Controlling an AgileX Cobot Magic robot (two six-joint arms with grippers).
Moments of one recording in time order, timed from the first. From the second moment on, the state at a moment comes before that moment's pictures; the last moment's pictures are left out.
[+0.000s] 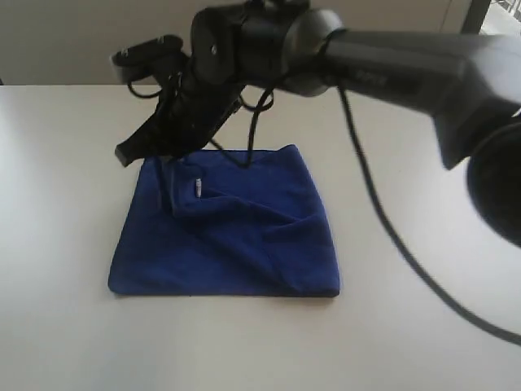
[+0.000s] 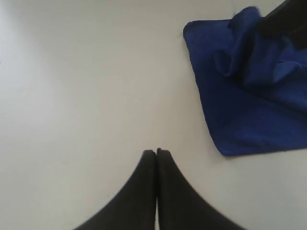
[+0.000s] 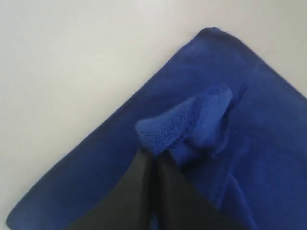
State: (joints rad) left arm -0.01 0.52 -0.61 -0.18 0.84 0.20; right arm 0.61 2.17 -1.86 0.17 0.72 -0.14
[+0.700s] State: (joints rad) left arm -0.01 0.52 -0.61 -0.18 0.84 0.20; right arm 0.65 2.15 -1.86 0.23 0.66 -0.20
